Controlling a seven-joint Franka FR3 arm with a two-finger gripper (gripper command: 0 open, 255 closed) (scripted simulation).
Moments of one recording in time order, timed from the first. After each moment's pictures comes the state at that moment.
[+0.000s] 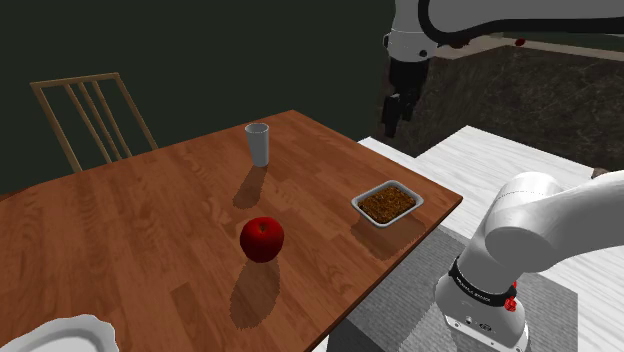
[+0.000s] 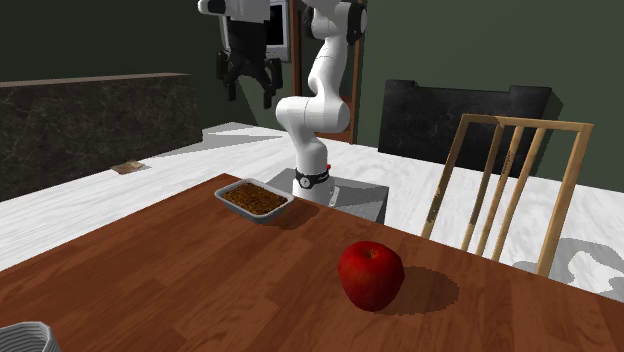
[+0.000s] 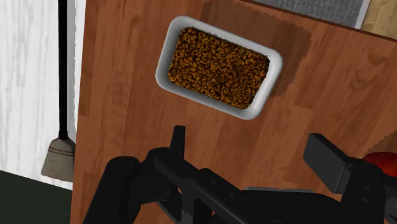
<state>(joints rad) -0.02 -0.80 0.03 -2.41 -0.09 1.58 -0.03</state>
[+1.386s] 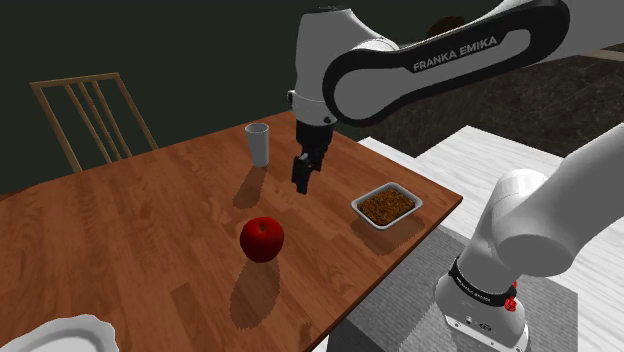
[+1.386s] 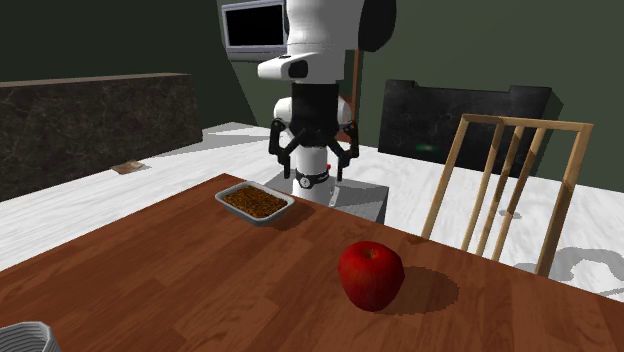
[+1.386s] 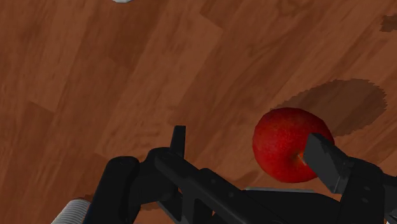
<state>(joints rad) 0.18 -0.41 0.24 -2.39 0.08 2.06 0.02</state>
